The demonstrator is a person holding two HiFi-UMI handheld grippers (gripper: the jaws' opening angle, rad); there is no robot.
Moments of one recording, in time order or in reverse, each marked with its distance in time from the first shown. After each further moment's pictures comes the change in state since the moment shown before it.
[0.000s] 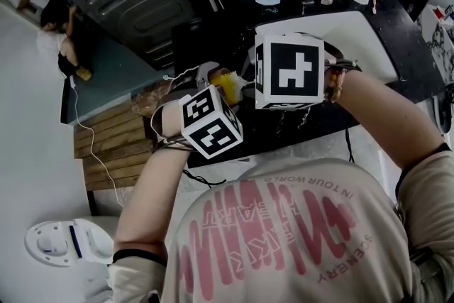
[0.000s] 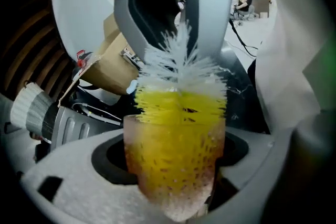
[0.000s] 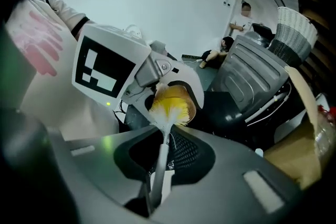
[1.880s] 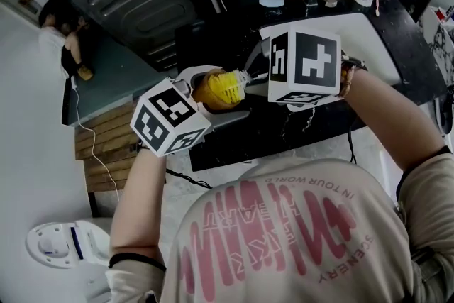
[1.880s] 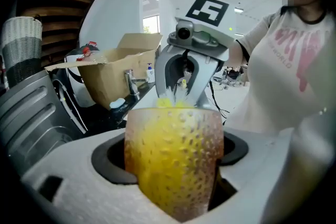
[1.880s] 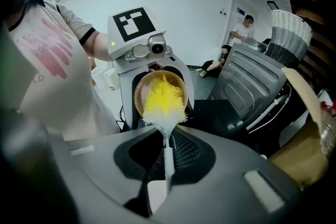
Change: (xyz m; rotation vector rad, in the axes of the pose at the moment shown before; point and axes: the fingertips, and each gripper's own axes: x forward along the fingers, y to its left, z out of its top) left arm -0.056 0.003 0.029 -0.341 -0.478 -0.350; right arm -0.006 -0.013 0.012 0.011 -0.124 0.021
